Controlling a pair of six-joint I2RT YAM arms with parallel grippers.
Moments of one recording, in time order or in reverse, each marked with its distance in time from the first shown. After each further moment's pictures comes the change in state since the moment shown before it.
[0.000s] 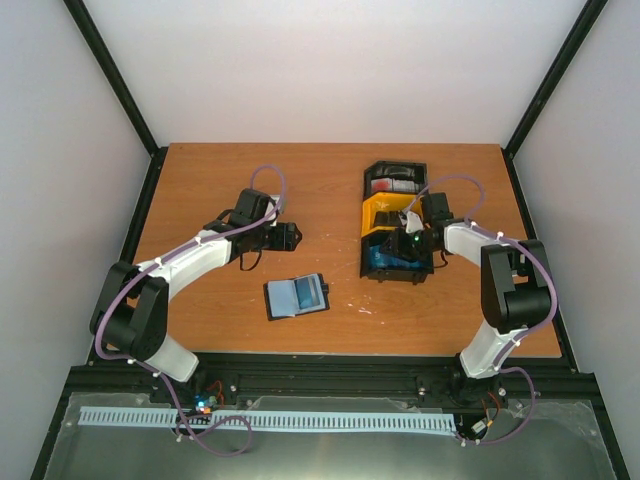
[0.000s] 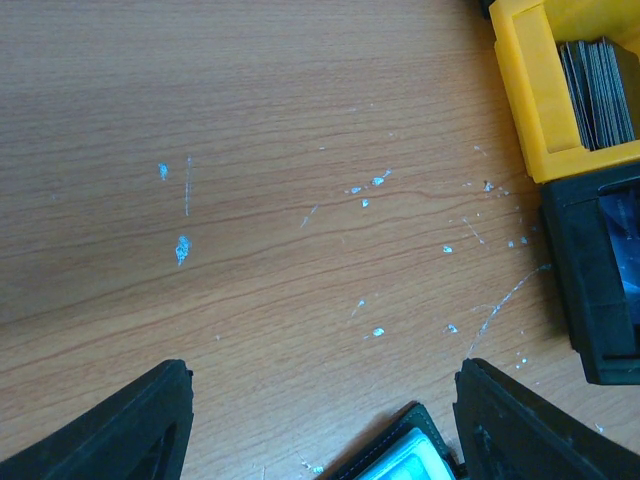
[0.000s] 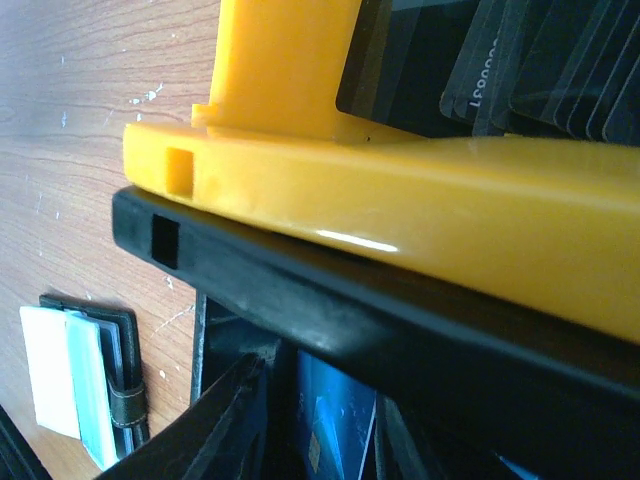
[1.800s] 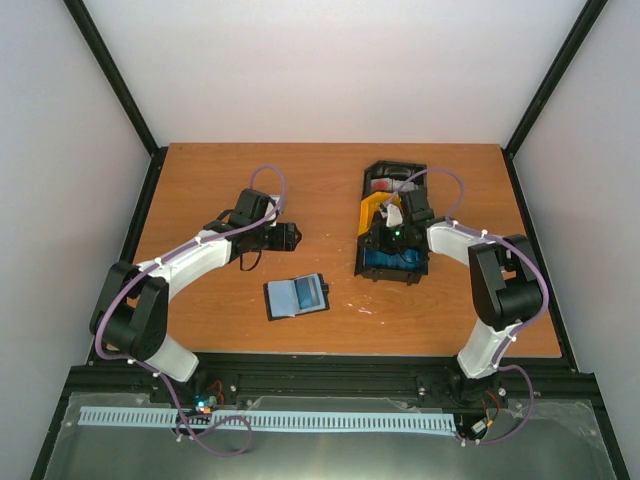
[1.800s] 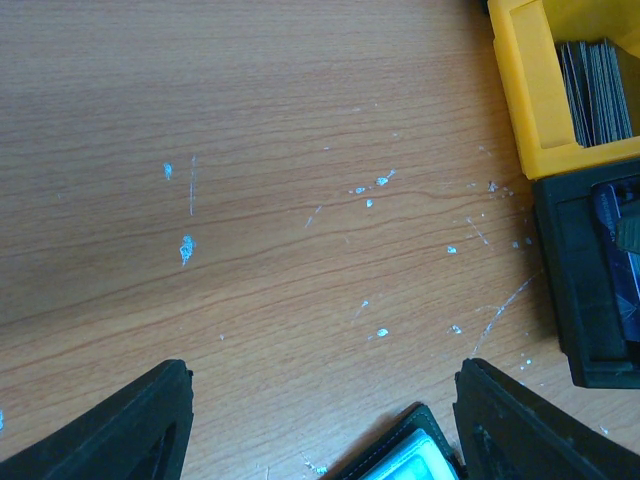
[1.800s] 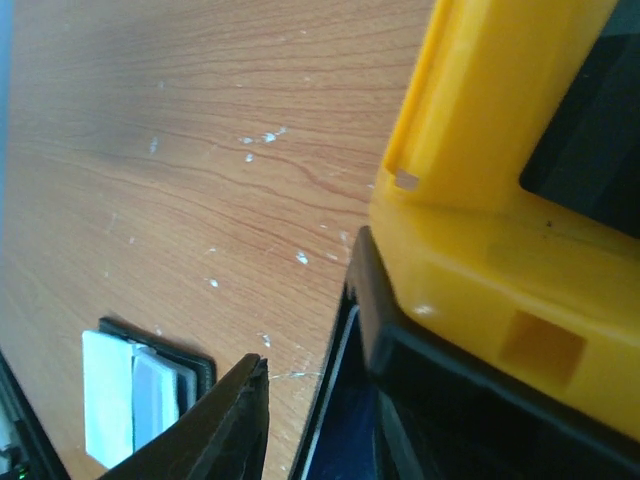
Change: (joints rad) left arm 0.000 0.000 -0.002 0.000 -0.007 0.000; right arm 0.121 0.038 0.024 0.181 -0.027 0.127
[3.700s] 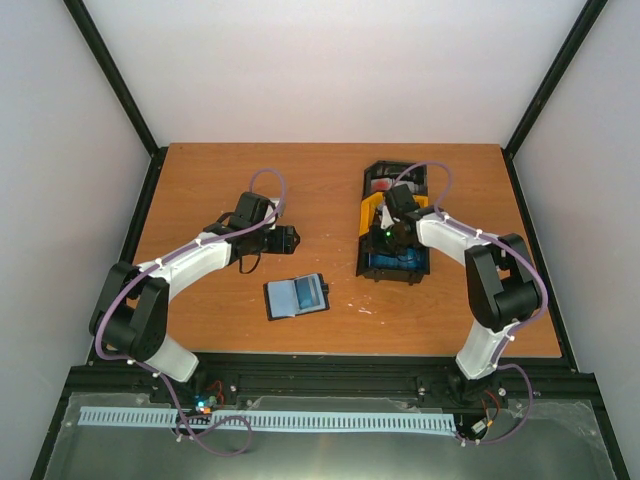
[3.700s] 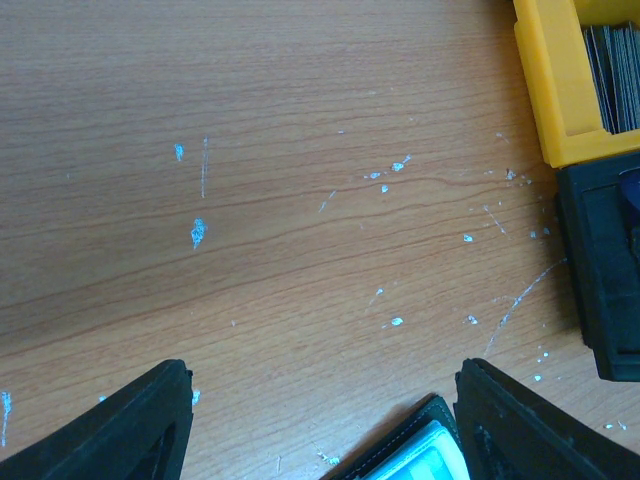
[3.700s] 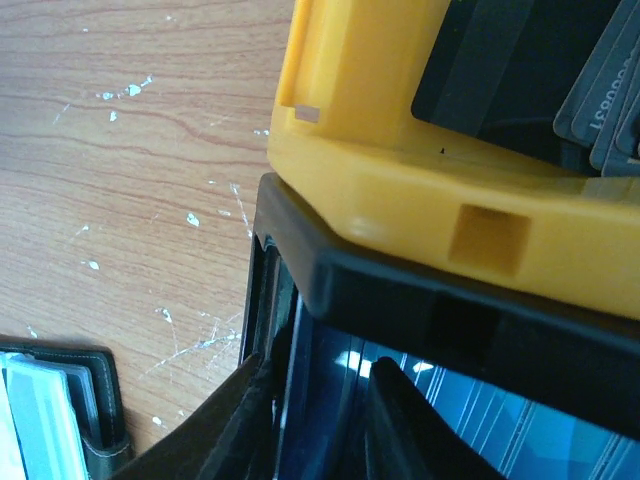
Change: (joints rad) left arm 0.000 -0.004 -0.026 0.007 -0.011 0.000; right arm 0.095 0.007 0.133 -0.311 0.320 -0.006
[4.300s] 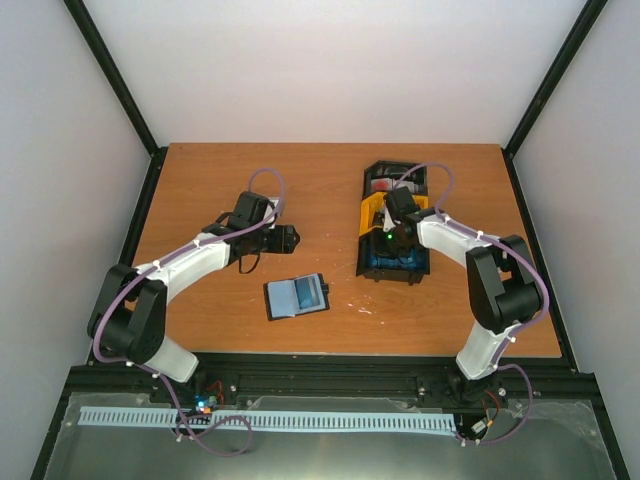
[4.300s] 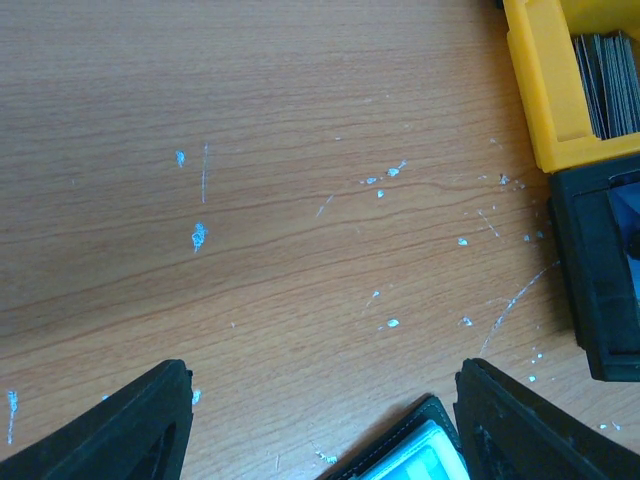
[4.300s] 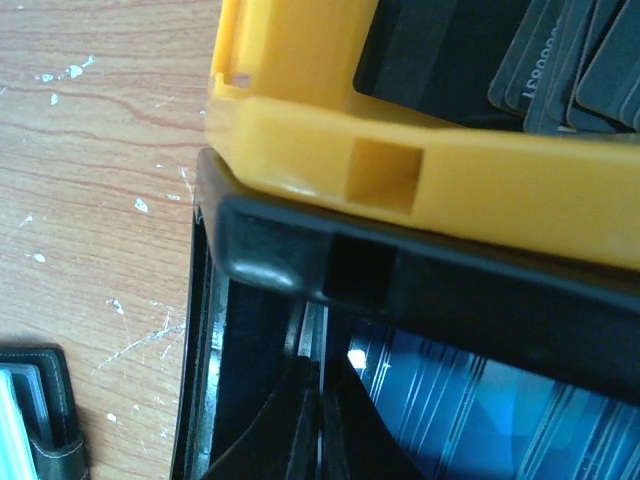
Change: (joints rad) left arm 0.000 -0.013 -0.002 0.000 -0.003 0.000; right arm -0.004 -0.013 -0.021 -0.016 0.055 -0.008
